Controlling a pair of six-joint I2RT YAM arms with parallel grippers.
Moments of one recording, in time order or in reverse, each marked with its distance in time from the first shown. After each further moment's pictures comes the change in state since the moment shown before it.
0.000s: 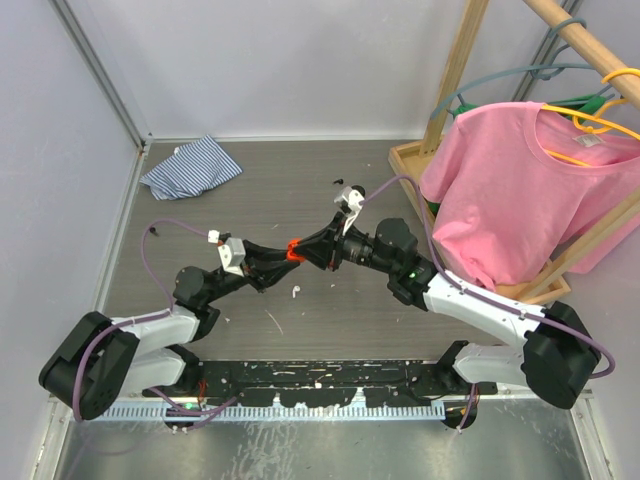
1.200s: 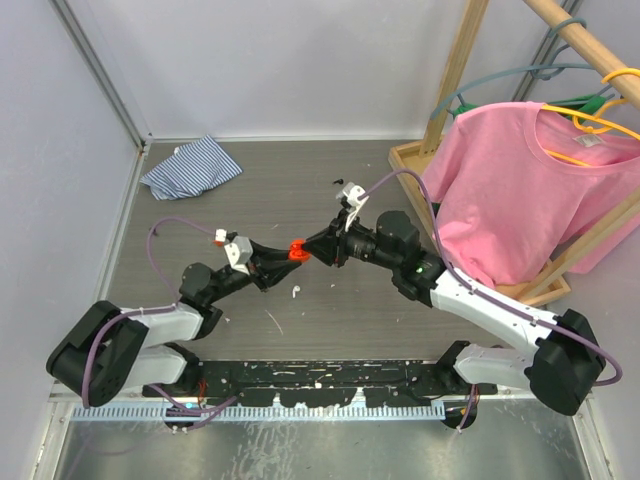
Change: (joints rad) left arm 0.000 0.082 0.000 -0.015 -0.037 0.042; right arm -0.027 -0.040 0.063 -0.242 0.055 -0.079
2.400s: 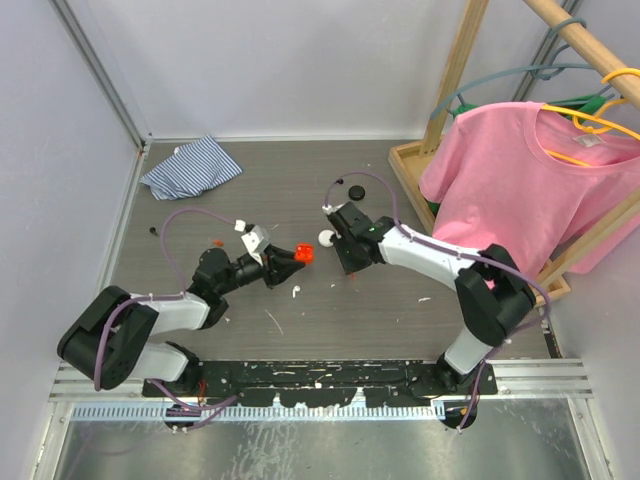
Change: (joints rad) left arm 0.000 0.095 0.086 -0.253 -0.024 0.042; right arm -0.046 0.517 0.326 -0.850 0.460 -0.048
